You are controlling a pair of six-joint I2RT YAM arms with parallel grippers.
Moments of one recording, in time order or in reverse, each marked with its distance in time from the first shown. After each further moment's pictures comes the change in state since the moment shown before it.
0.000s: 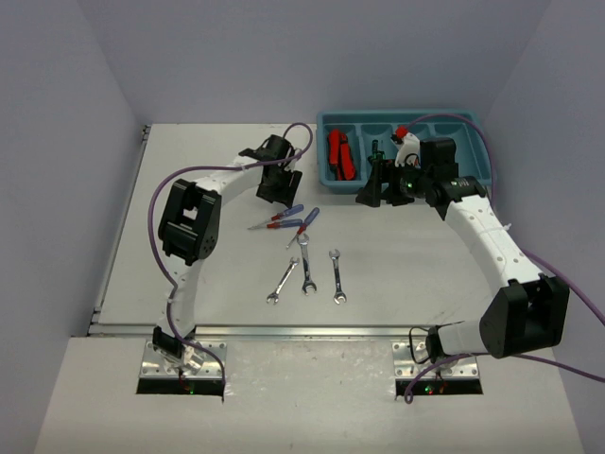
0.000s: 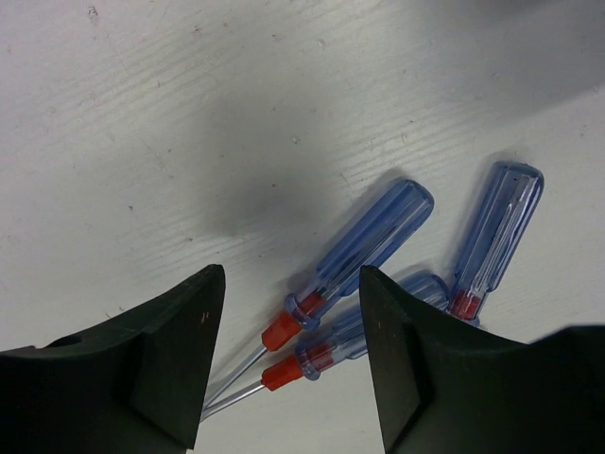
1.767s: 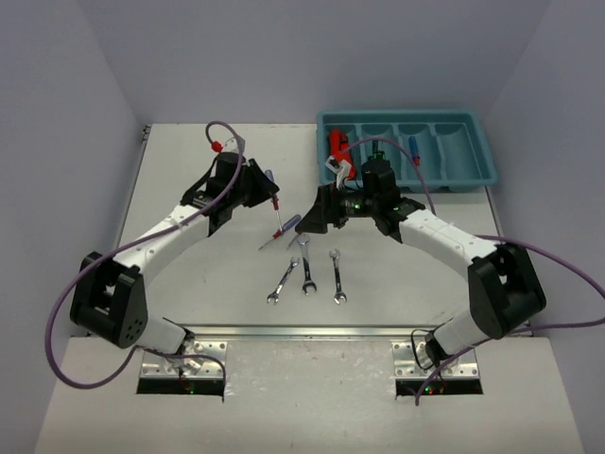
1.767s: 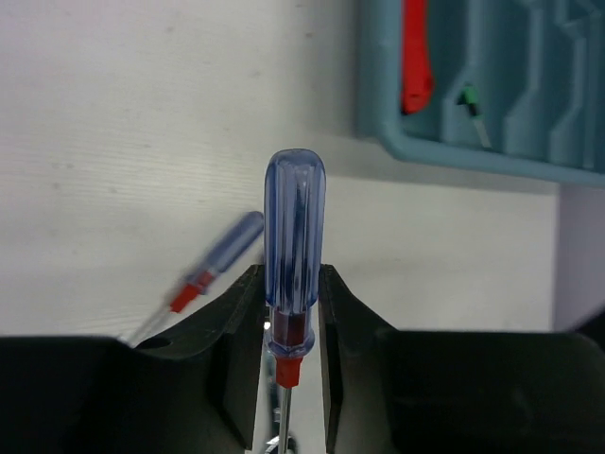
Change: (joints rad) left arm 0.015 -0.702 -0.665 0.478 -0.057 -0.620; right arm 0.299 0.122 -0.198 0.560 -0.304 0.268
